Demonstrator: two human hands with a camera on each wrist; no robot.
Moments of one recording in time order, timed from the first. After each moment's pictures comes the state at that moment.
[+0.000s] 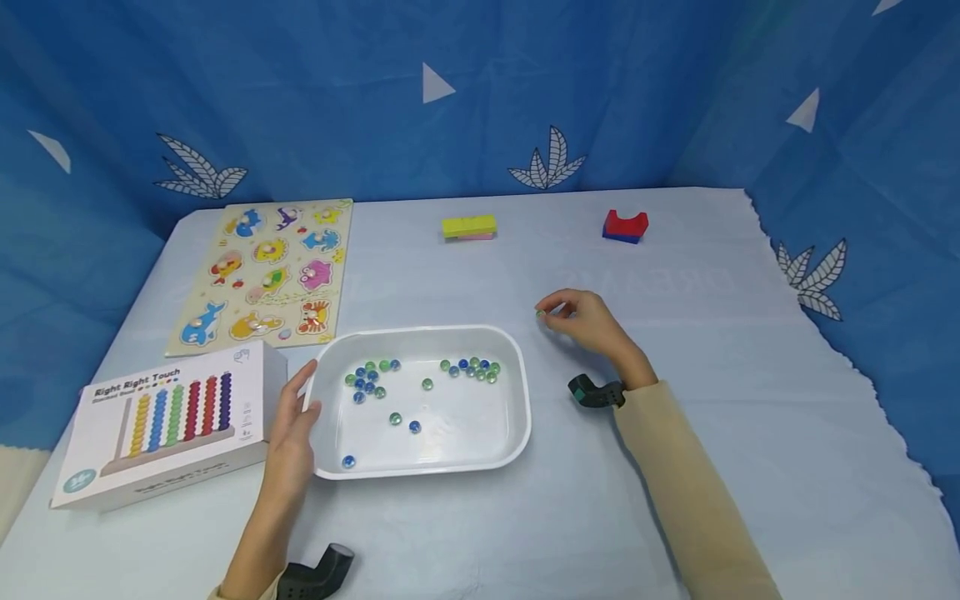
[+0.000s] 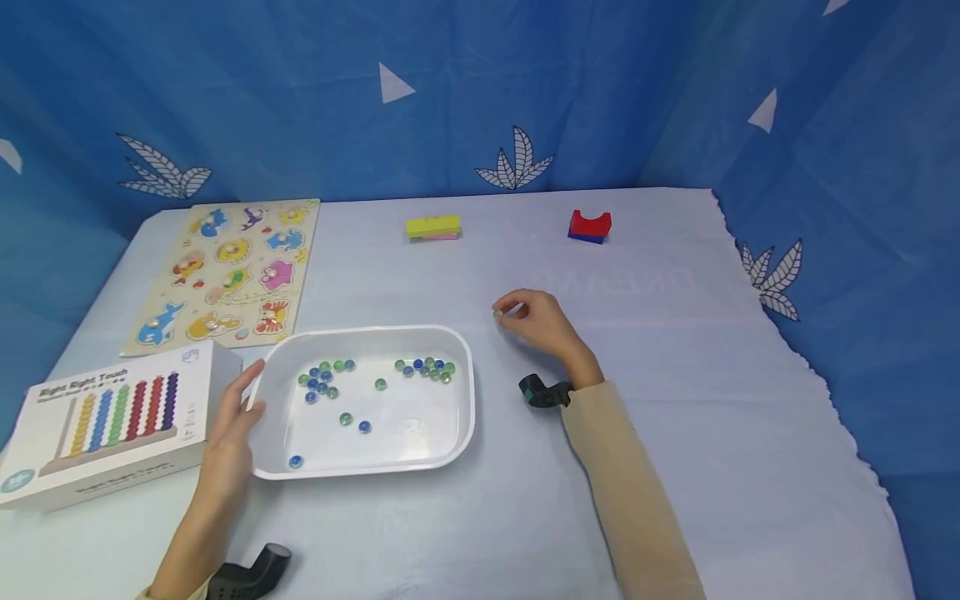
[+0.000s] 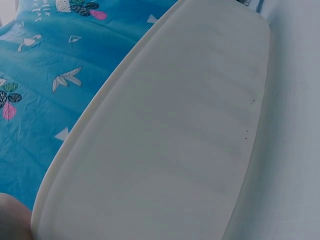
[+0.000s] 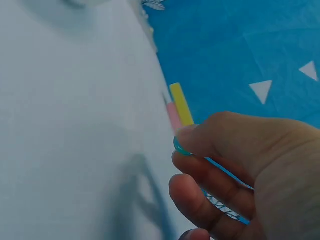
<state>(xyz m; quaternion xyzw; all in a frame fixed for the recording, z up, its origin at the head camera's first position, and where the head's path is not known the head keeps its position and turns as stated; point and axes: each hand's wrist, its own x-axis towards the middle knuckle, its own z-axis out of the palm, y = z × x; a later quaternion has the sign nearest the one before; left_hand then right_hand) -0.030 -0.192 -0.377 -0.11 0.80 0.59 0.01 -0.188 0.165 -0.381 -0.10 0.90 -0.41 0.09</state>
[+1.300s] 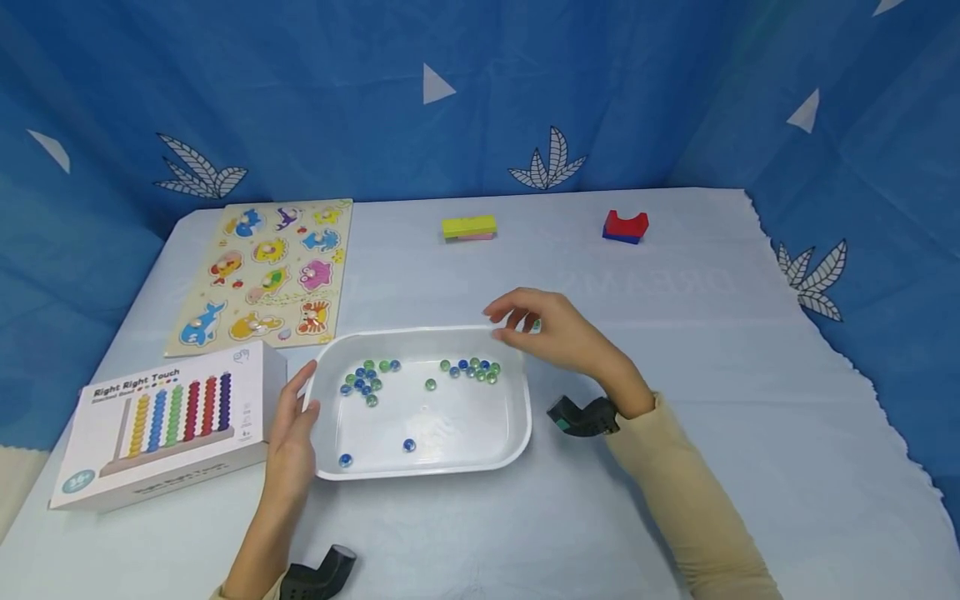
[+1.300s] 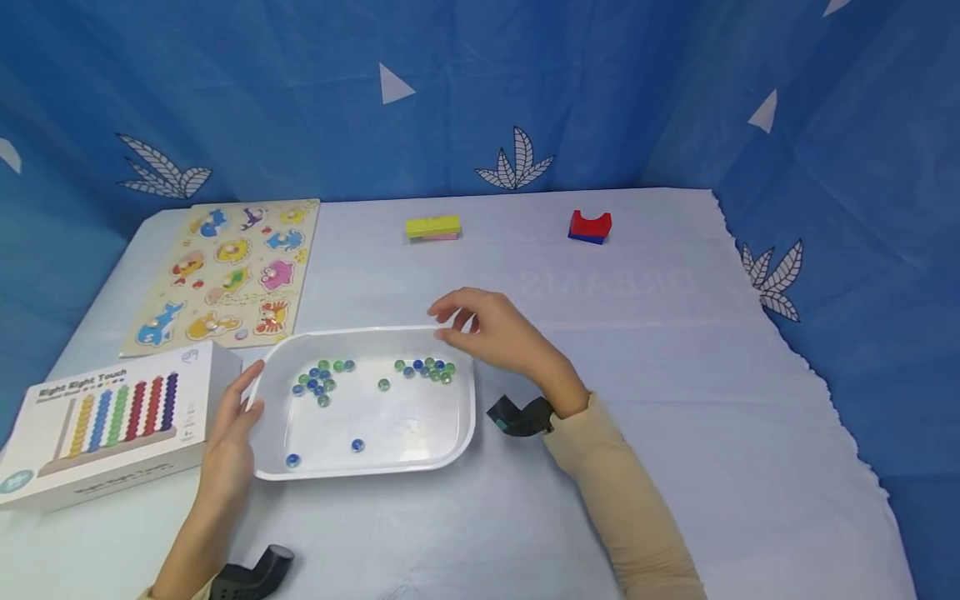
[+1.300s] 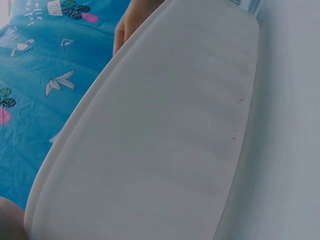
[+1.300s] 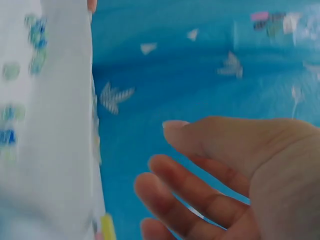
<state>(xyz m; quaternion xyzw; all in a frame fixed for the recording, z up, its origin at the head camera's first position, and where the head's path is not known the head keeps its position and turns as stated) -0.029 -0.189 -0.377 -0.12 0.80 0.58 -0.01 -0.148 0.114 -0.319 -0.28 0.87 -0.40 0.08</state>
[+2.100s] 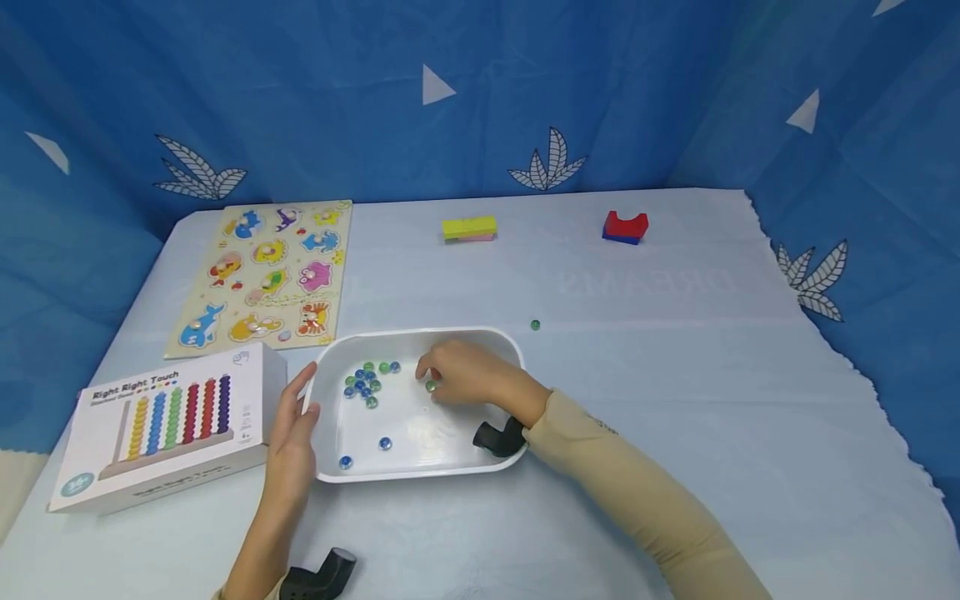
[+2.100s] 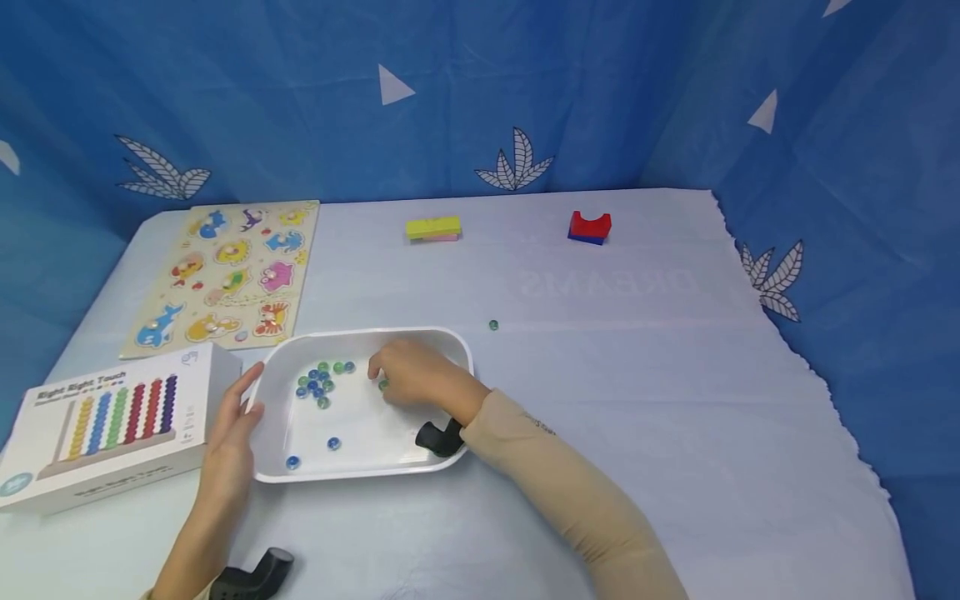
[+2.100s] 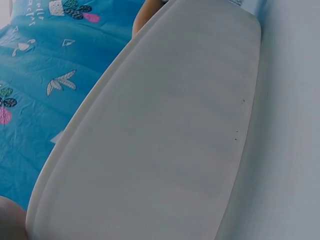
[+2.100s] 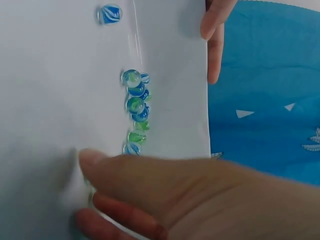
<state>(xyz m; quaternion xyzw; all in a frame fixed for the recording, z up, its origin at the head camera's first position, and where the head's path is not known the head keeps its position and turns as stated) -0.029 -0.190 -0.380 -0.11 0.80 0.59 -0.02 -0.137 0.016 -0.353 -0.34 0.91 -0.16 0.19</state>
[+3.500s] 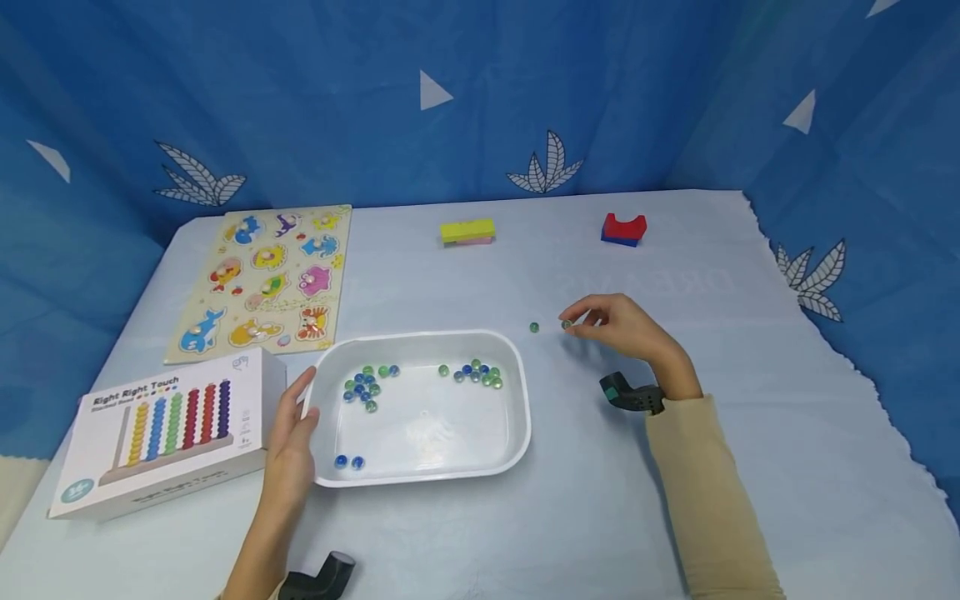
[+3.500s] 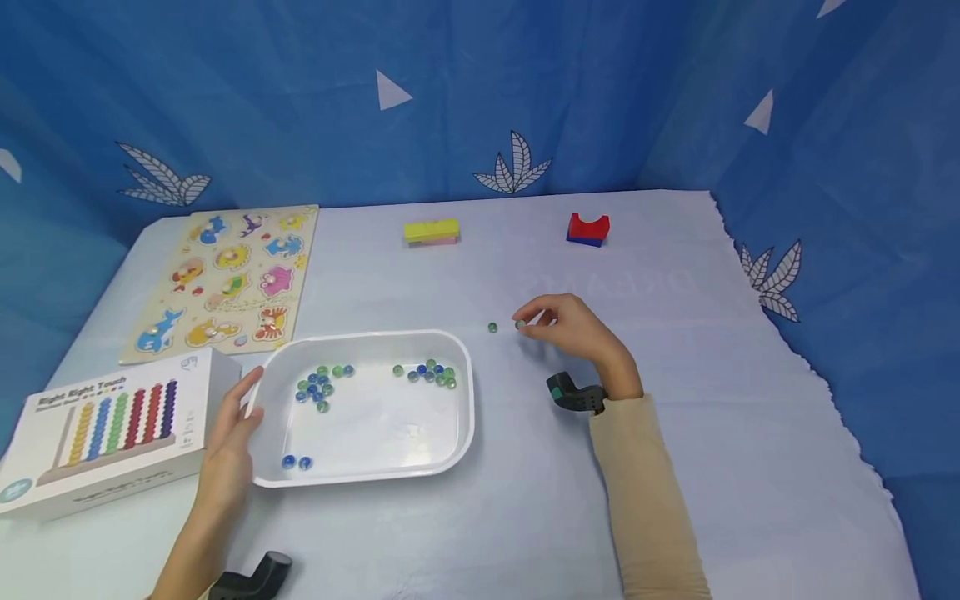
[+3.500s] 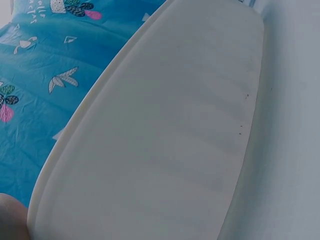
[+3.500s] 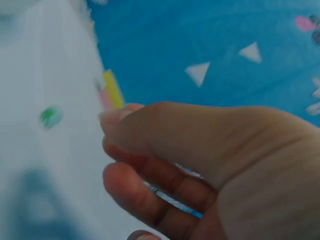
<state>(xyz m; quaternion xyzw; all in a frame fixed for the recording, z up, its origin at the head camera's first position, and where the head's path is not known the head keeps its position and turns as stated) -0.028 -0.190 -0.379 -0.12 0.81 0.58 -0.02 -0.177 0.199 -0.352 -0.13 0.91 -0.38 0.14</state>
